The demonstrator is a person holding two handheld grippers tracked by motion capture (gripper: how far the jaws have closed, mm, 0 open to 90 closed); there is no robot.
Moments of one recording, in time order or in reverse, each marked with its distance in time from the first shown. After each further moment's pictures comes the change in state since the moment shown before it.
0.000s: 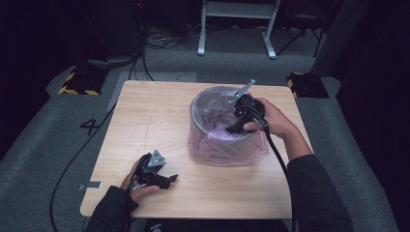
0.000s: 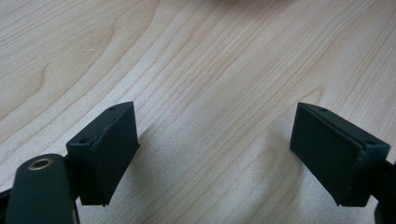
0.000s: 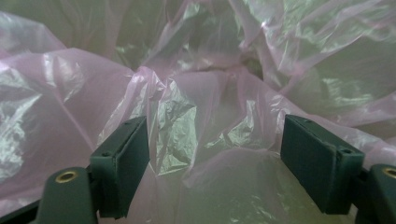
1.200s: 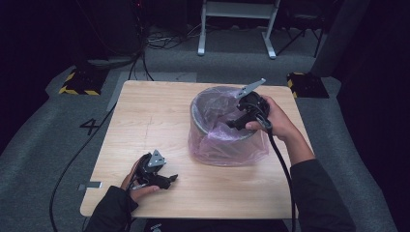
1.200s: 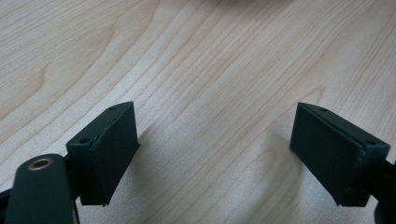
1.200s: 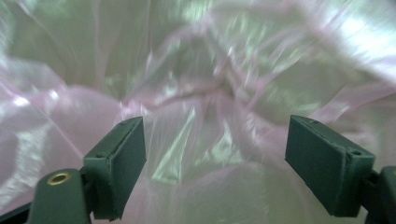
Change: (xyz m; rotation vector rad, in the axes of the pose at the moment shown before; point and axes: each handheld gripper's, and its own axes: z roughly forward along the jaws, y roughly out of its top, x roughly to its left) left arm 0.000 0.000 0.000 -0.001 0.000 0.000; right arm 0.005 -0.007 -0.019 -0.179 -0.112 0.066
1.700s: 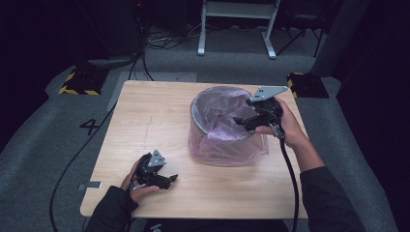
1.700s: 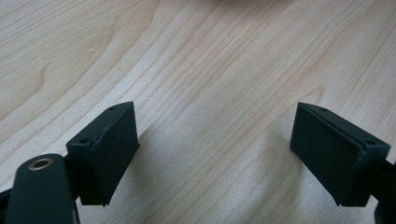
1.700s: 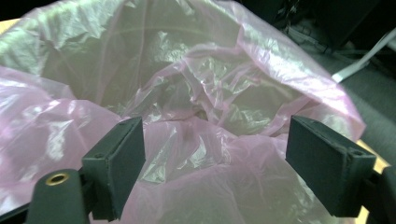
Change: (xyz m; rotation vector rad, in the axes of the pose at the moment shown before) left arm 0.000 0.000 0.000 0.000 0.001 0.000; right arm 0.007 -0.023 -0.032 -0.203 -0.105 -0.022
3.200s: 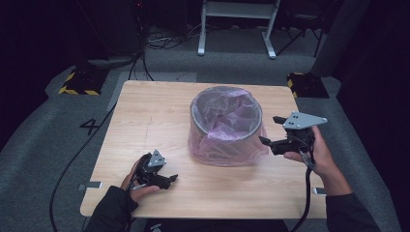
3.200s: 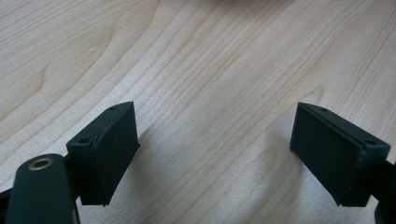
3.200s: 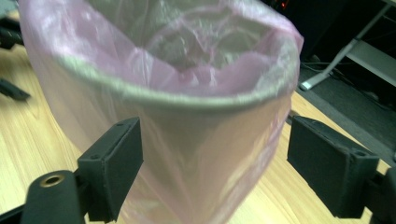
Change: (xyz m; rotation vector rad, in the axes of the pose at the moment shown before) left arm 0.000 0.000 0.000 0.001 0.001 0.000; right arm 0.018 -0.071 -0.068 -0.062 -0.089 -0.005
